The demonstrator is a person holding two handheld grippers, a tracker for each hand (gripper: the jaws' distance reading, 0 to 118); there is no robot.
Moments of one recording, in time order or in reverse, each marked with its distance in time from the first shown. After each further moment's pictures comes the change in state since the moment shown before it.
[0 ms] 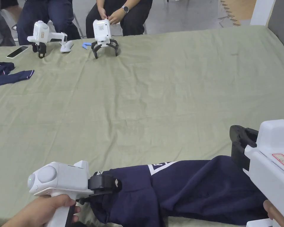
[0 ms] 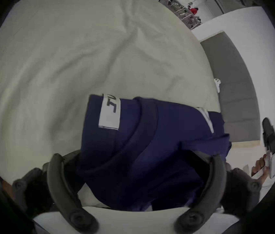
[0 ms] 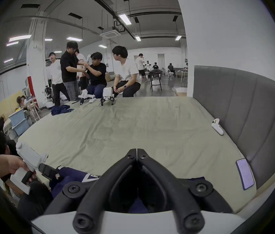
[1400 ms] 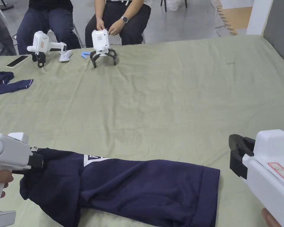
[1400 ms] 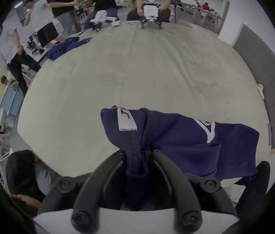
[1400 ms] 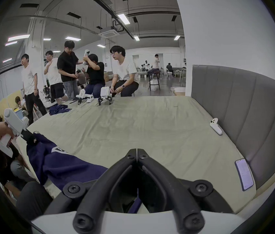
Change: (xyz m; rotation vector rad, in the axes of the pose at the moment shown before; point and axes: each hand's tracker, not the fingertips) left arm -0.022 0.076 0.150 0.267 0.621 -0.170; right arm 0.009 -0.001 -0.005 -0.004 -0.013 -0.001
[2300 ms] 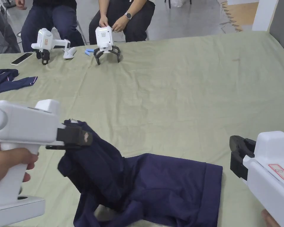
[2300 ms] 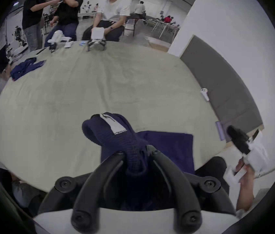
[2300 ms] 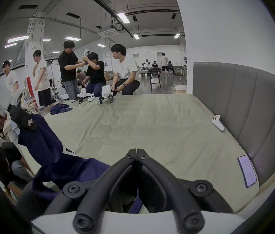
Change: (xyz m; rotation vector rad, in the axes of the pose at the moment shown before) left arm 0.119 0.011 0.113 0.110 -0.444 -0.100; right arm -0.003 -0.007 -0.001 -0.010 0.011 -0.014
